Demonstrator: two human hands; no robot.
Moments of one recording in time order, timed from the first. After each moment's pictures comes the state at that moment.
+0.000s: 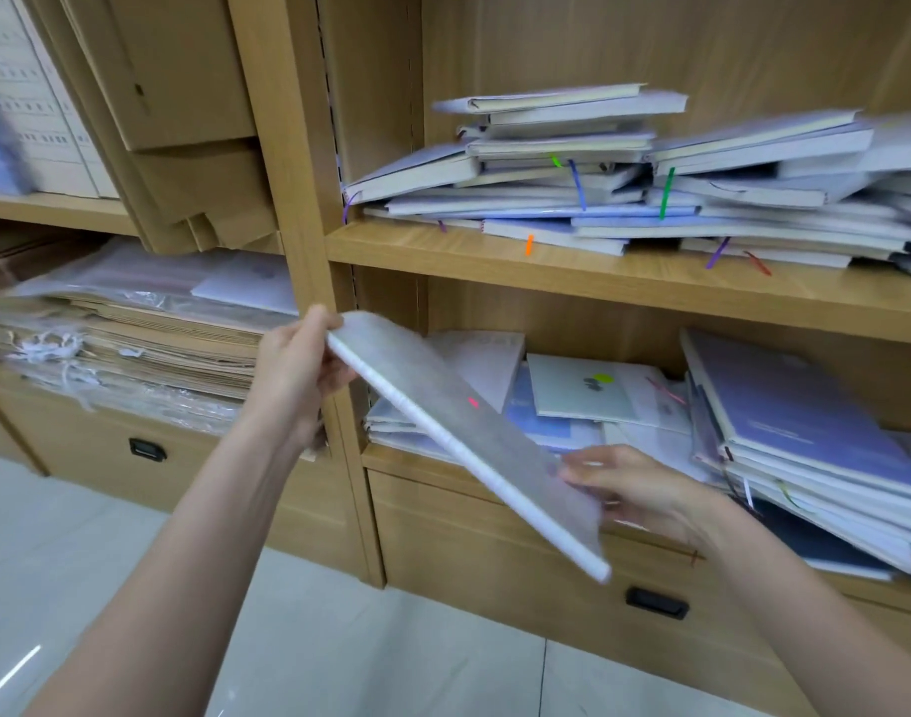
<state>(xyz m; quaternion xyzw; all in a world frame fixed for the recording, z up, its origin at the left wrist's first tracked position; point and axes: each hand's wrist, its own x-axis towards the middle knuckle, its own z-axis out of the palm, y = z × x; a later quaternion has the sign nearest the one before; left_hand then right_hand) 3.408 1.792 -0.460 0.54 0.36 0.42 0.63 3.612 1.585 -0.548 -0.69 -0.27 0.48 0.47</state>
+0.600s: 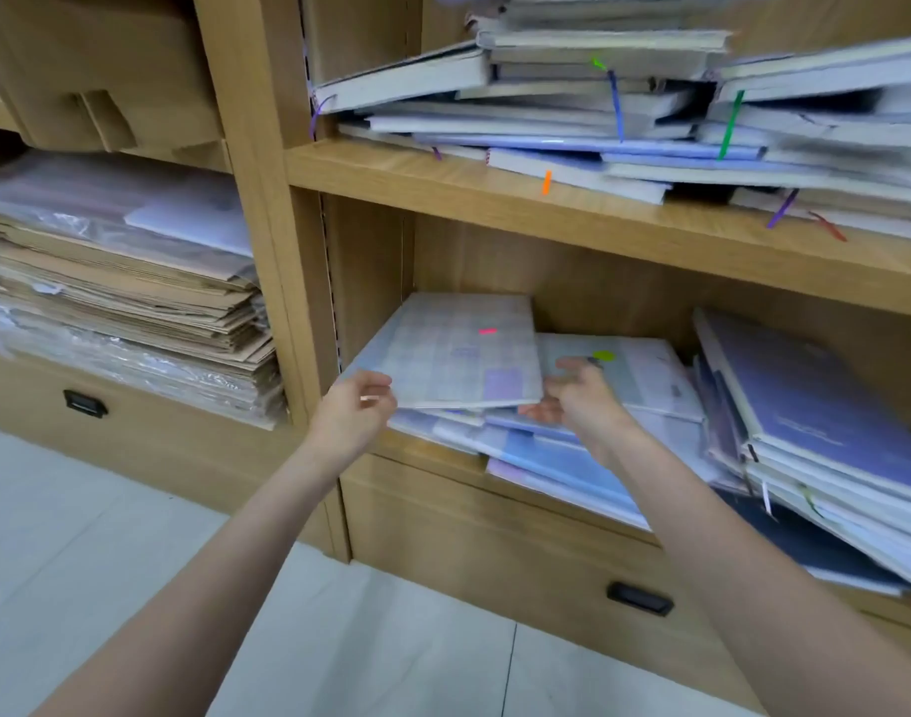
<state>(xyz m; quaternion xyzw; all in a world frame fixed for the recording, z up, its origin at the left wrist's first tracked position) 3.462 1.815 -0.588 0.72 0.38 0.25 0.52 3.636 1.679 -0.563 -0.72 -0.18 0.30 0.61</state>
